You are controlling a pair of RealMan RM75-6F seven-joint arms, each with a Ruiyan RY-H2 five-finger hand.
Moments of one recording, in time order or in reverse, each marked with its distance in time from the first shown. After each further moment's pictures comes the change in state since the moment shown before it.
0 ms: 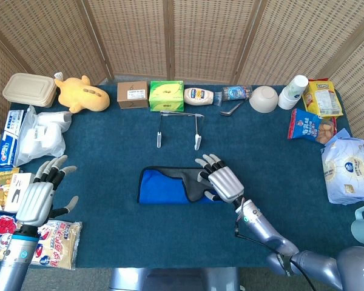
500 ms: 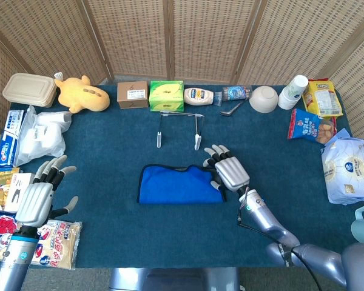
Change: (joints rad) left arm 0.006 0.003 0.001 -0.010 0.011 0.010 0.002; right arm 0.026 0.052 0.070 -0.035 0.137 -0.096 -0.064
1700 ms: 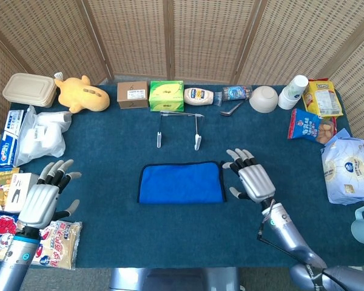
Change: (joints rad) left arm -0.015 0.007 0.033 0.050 0.044 -0.041 0.068; right arm -0.153 0.231 -0.047 -0.346 0.029 0.155 -0.106
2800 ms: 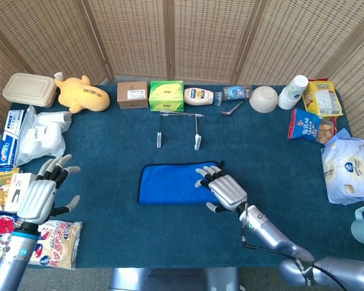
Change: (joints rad) left arm -0.015 0.029 -0.036 -0.045 -0.048 -0.012 -0.085; right arm 0.149 -0.008 0.006 -0.101 0.079 -0.282 -0.057
